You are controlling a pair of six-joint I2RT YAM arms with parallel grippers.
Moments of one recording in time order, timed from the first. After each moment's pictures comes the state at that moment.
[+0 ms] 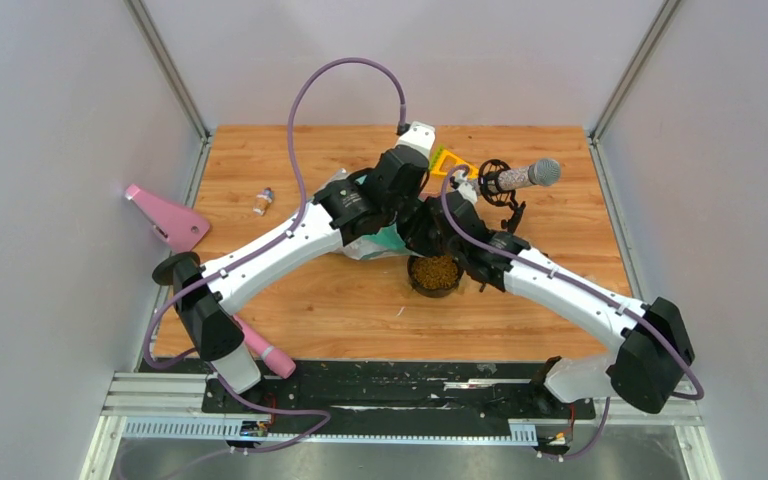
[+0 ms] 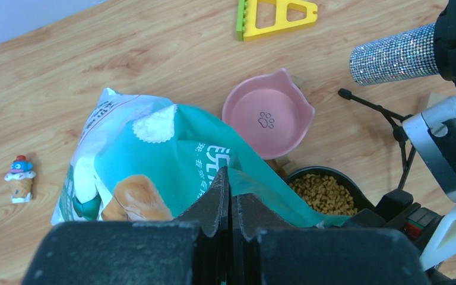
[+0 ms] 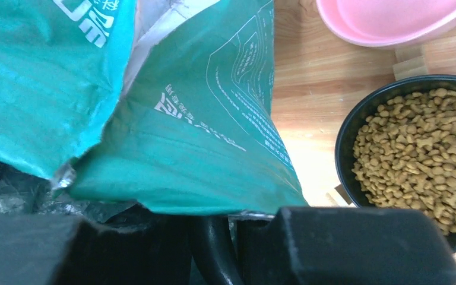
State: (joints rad) left arm -0.94 1.67 1.71 -0.60 -0.55 -0.22; right arm 0.78 1.36 1.09 -0.31 0.18 1.05
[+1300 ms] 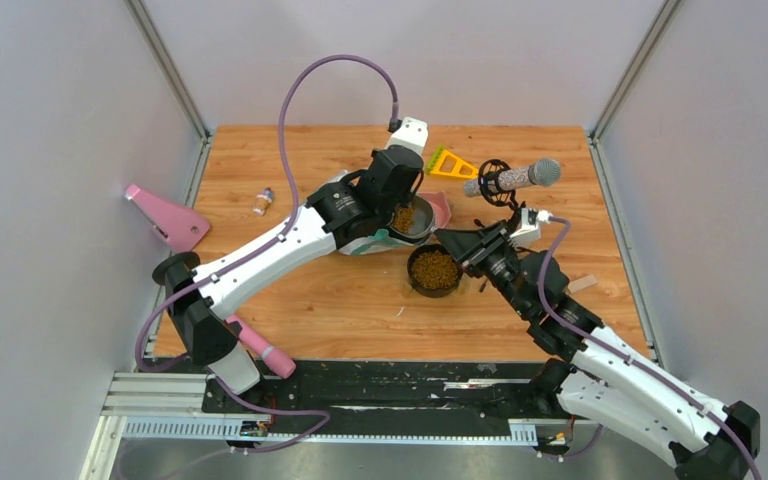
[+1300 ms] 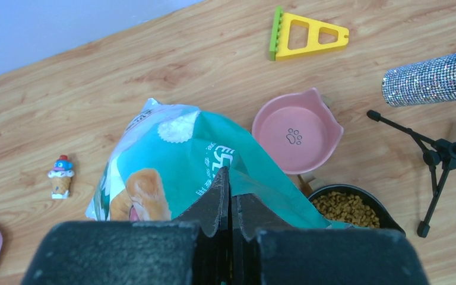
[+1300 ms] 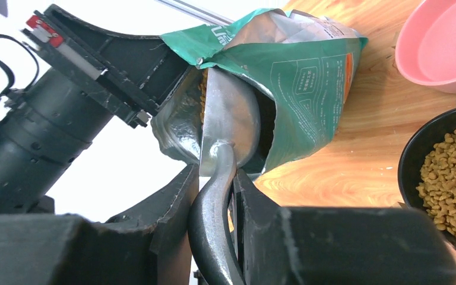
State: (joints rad) left arm -0.94 1.63 1.68 -0.56 -0.65 -0.18; right arm 0.77 0.75 0.58 0.15 0.21 1.15
